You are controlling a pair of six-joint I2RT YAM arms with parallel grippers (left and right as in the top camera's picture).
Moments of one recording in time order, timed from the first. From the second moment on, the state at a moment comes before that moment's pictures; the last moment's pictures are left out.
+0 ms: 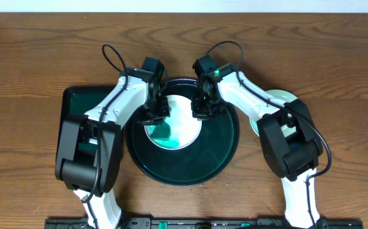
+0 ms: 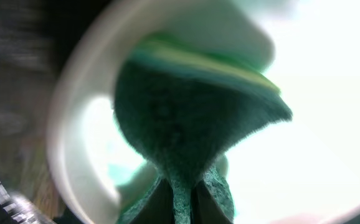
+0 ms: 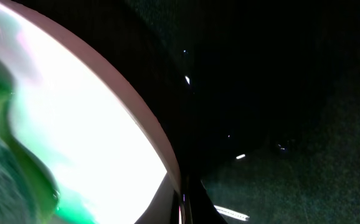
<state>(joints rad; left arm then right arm) -0.27 1.93 1.31 -0.97 0.22 -0.38 0.54 2.20 1.61 -0.91 -0.30 0.49</state>
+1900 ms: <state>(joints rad) 0.14 1.70 1.55 -1.16 0.07 -0.30 0.60 2.11 1.61 -0.94 -0.10 0.38</state>
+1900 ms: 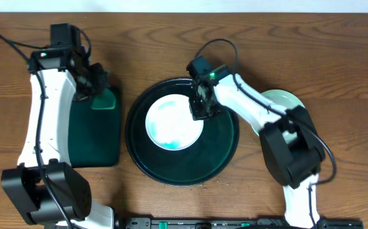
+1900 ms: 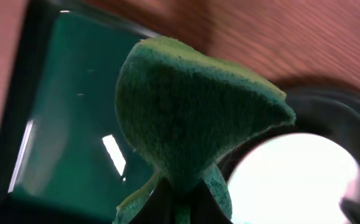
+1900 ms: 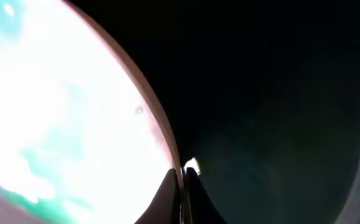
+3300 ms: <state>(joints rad) 0.16 1.70 1.55 -1.18 0.05 -0.30 1.03 1.80 1.61 -1.02 0.96 0.27</state>
